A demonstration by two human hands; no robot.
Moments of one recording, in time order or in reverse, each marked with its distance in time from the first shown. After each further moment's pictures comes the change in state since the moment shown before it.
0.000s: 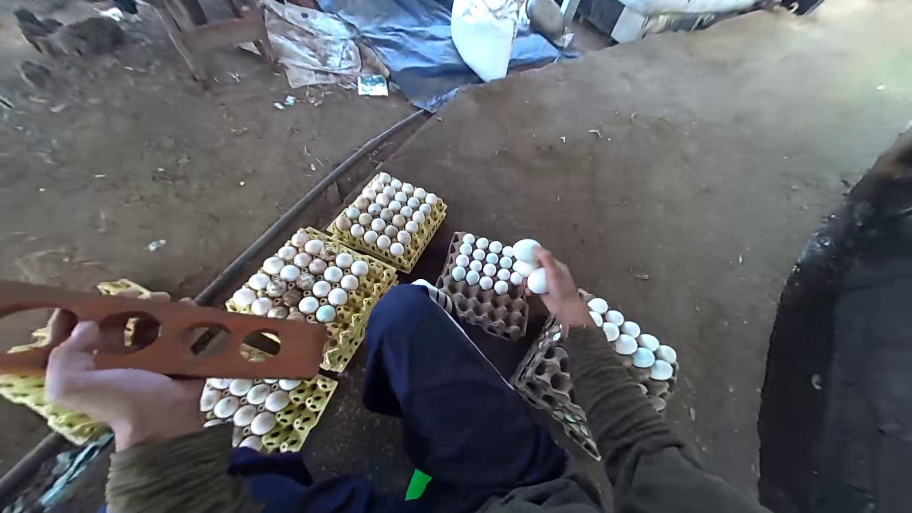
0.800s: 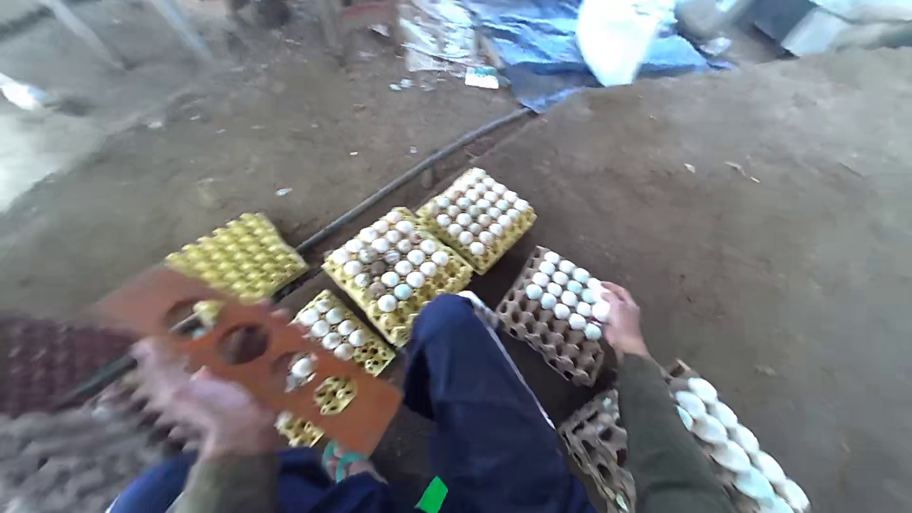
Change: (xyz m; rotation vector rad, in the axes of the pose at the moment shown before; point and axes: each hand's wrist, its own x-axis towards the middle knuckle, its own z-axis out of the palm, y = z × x) left_hand -0.064 0.035 -0.041 -0.068 0.124 -0.142; right_hand 0.082 0.053 0.032 -0.216 0.076 -0.054
